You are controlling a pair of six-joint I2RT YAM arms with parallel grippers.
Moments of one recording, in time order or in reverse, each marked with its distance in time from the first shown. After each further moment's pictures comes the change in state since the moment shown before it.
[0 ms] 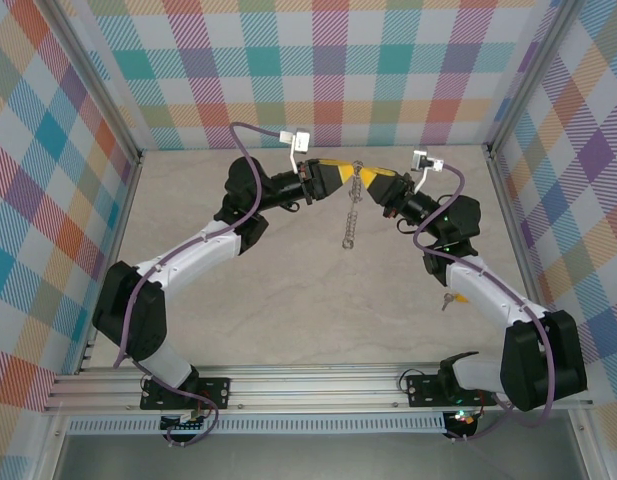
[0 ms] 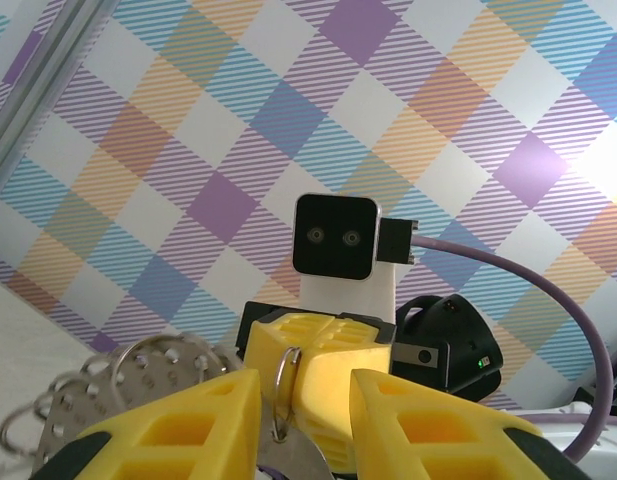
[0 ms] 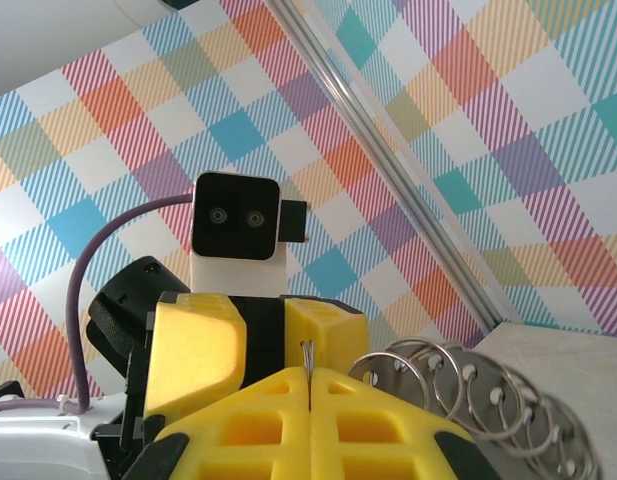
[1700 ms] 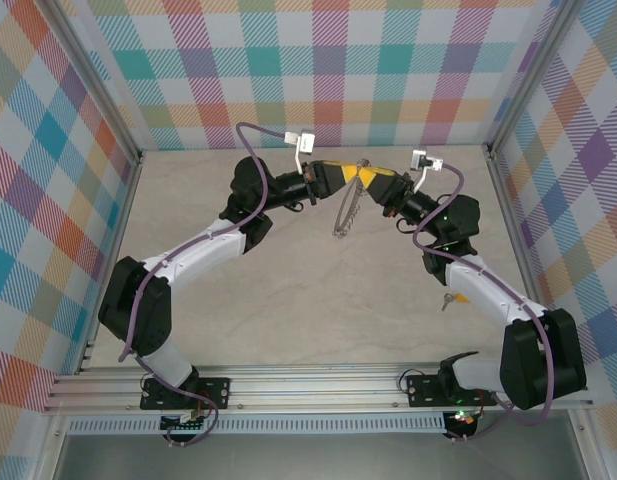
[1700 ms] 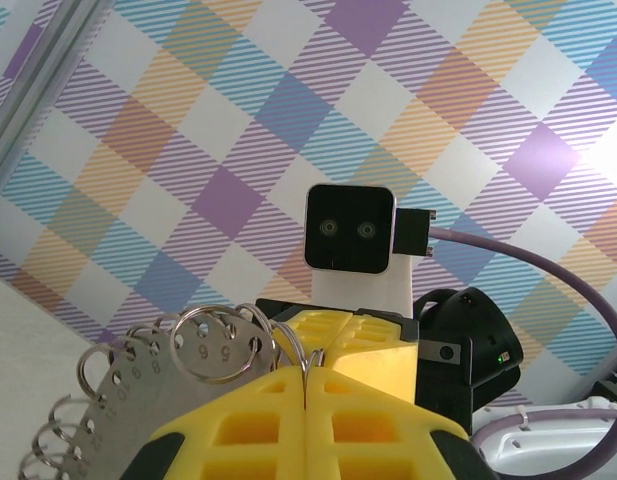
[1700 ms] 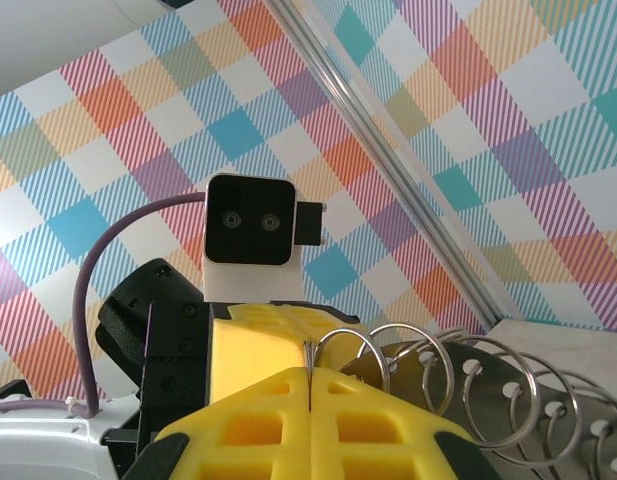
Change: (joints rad) left arm -0.013 0.037 0.015 0.004 0.003 0.028; right arm 0.000 0.008 0.003 -0.006 -0.003 0.003
